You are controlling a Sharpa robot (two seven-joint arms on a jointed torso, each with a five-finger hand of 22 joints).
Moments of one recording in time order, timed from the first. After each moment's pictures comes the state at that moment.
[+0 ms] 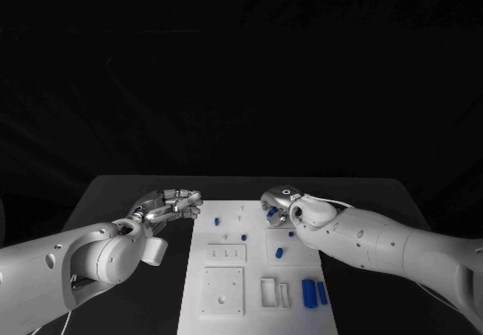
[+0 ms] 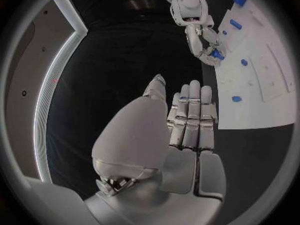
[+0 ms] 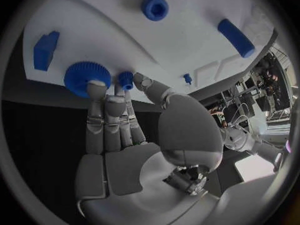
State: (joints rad) left arm 1.33 -0.84 -0.18 1.52 0.08 -0.27 0.31; left_hand 1.56 -0.04 -0.06 0.29 0.20 0.75 0.19 0.36 0.43 1.10 0.14 0.15 0.12 0.94 0.09 0.55 0.52 0.04 0.78 0.00 0.43 1.31; right arm 1.22 -0.47 -0.13 0.91 -1.71 -0.36 -0.10; right_hand 1.15 -0.20 0.75 -0.26 0.06 0.88 0.15 0.38 0.40 1.19 0.10 0.09 0.13 1.32 -0.01 1.15 0.76 0.22 1.35 0.00 0.64 1.31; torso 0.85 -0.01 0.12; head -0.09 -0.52
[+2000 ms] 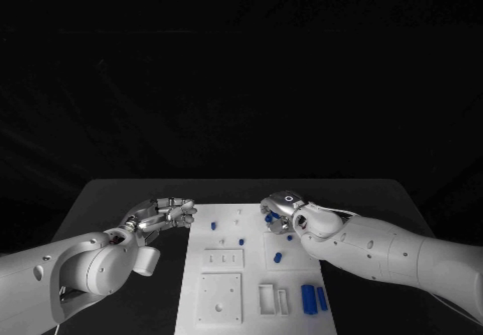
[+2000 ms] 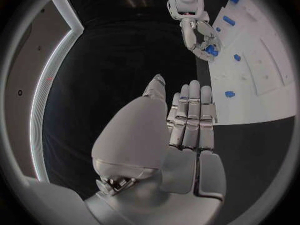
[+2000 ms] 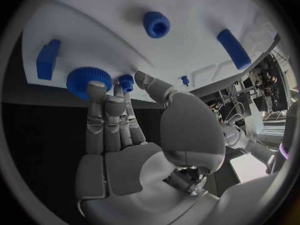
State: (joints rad) left arm 1.33 -0.86 -0.18 1.52 0.08 -0.26 0.29; left_hand 1.56 -0.04 -0.06 0.29 0.19 0.75 0.19 0.36 0.43 1.10 0.14 0.14 0.12 0.94 0.09 0.55 0.52 0.05 0.78 -0.01 0.43 1.31; right arm 1.23 -0.55 -0.13 1.03 -1.75 -0.43 -0.13; right_hand 1.14 -0.28 0.79 -0.23 0.05 0.88 0.15 0.37 0.39 1.13 0.12 0.06 0.12 1.31 0.00 1.18 0.71 0.22 1.34 -0.01 0.67 1.31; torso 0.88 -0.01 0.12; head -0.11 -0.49
